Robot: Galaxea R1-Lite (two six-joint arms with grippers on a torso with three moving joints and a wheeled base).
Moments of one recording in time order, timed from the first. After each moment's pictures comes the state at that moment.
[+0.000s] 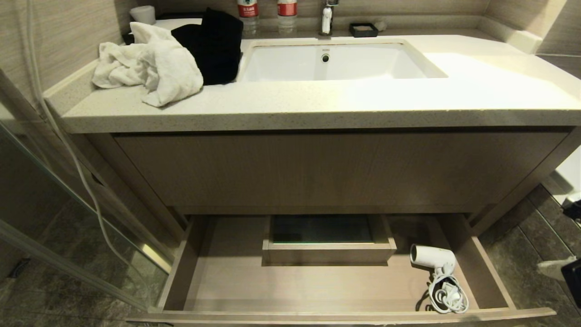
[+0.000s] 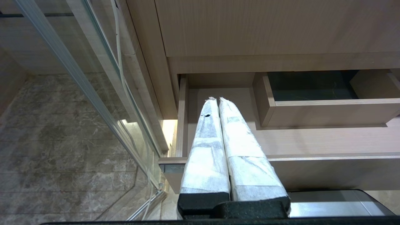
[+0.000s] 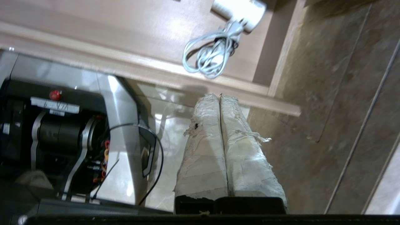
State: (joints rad) left arm 0.00 0.00 0.00 0.00 0.00 0.00; right arm -0.12 1.14 -0.60 0.28 0.08 -0.36
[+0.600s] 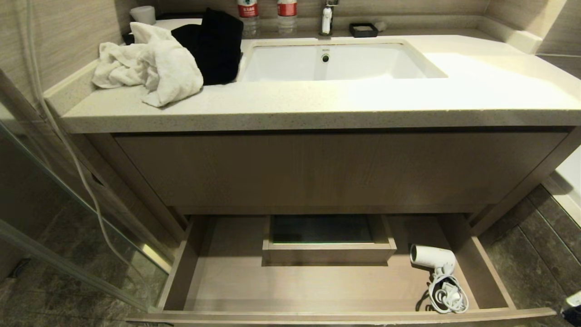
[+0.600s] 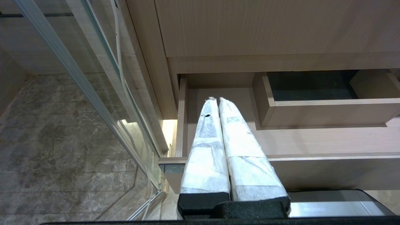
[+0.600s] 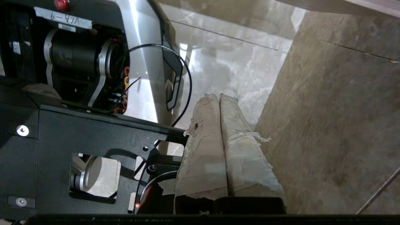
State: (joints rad) left arm 0.00 0.00 0.00 0.00 0.00 0.00; right arm -0.12 1.00 -0.26 0.33 0.09 -0.37
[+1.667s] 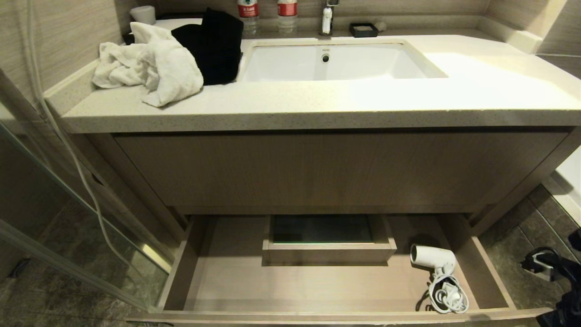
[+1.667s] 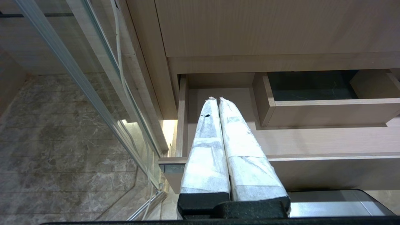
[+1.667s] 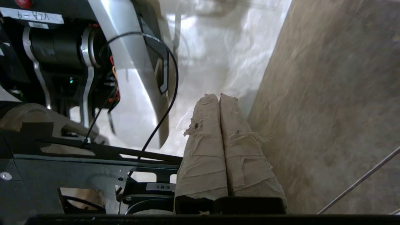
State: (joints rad) left arm 0.00 0.00 0.00 0.00 0.00 0.00; right arm -0.26 1.52 -0.47 0.27 0.03 -0.37
